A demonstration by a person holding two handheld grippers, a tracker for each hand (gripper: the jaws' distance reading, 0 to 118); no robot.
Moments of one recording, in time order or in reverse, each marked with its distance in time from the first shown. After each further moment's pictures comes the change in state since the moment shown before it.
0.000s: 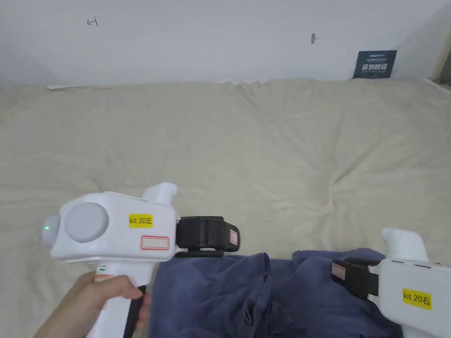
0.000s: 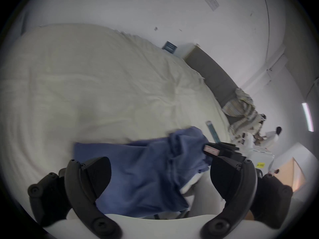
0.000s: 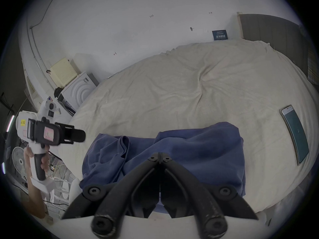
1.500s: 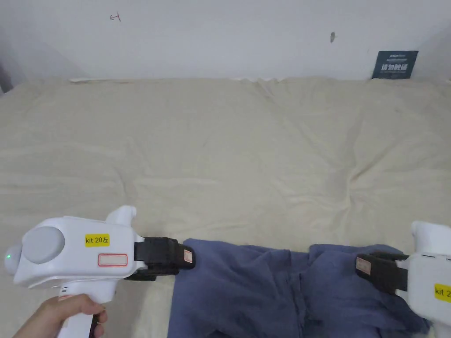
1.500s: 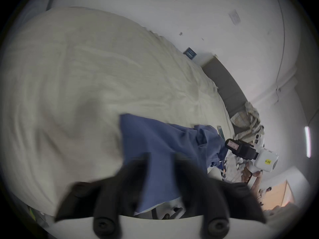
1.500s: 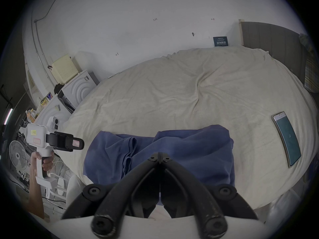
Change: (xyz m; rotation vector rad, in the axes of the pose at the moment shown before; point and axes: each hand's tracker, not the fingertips) left arm -0.092 -0.051 0.037 0.003 -0.021 0.215; right arm -0.011 -0.002 0.015 0.005 -0.023 0.039
